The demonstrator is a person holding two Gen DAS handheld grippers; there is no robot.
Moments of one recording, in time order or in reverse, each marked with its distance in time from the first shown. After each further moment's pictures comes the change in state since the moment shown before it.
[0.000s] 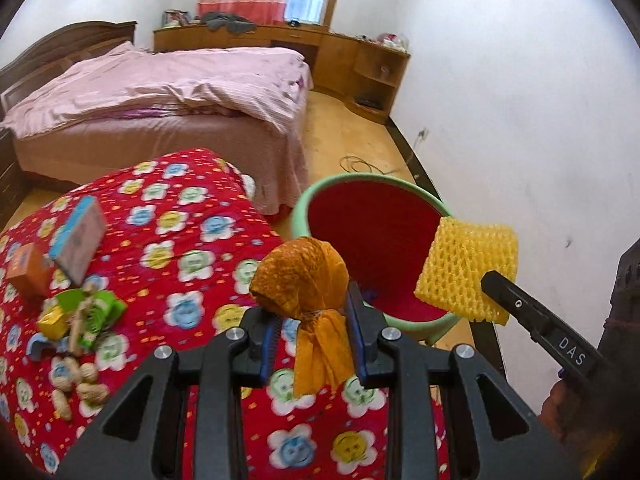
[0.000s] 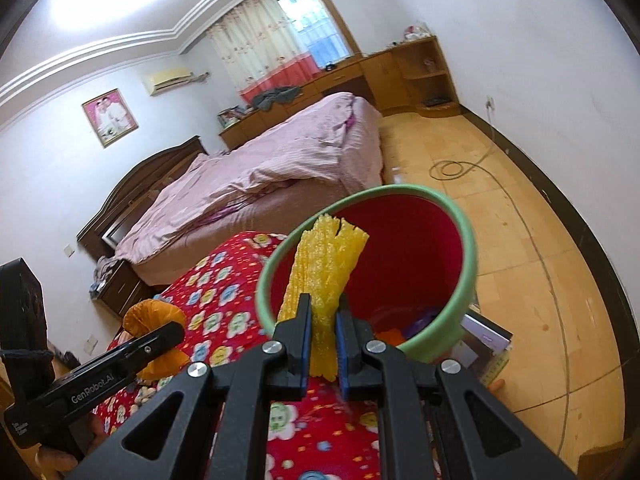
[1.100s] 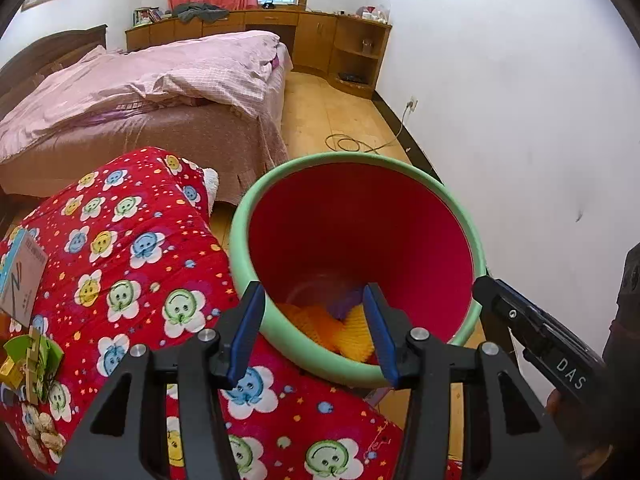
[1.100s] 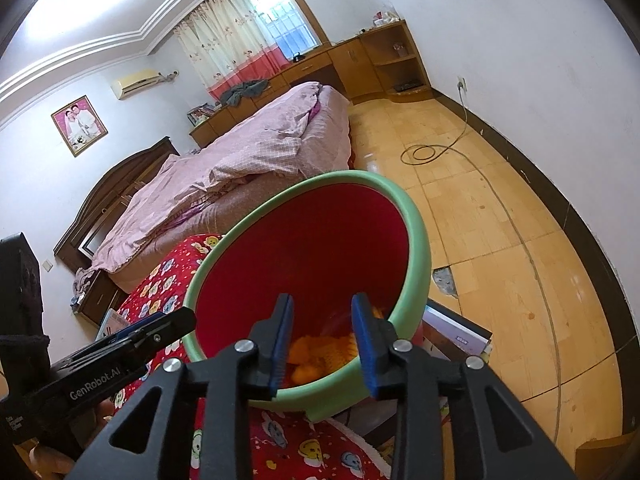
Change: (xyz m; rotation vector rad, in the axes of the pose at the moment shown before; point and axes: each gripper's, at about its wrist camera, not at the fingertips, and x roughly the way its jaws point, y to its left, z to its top) left arm 0.069 -0.037 0.015 0.083 0.068 -0.003; right arm 0.036 -0.050 0.003 0.052 0.030 -0.072
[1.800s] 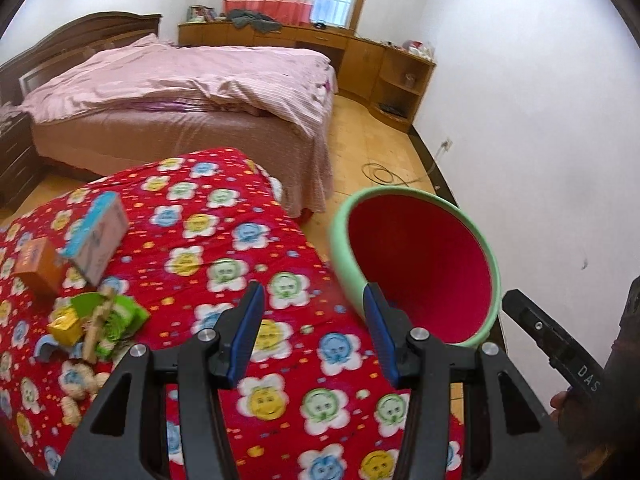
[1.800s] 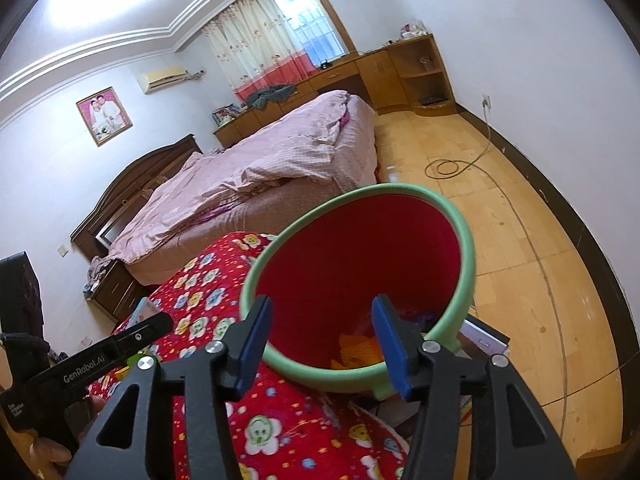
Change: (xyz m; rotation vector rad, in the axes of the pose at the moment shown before) left arm -0.068 0.070 -0.019 -0.162 -0.090 0.073; right arm -0.025 0.049 -0.008 -0.071 -0.026 0.062
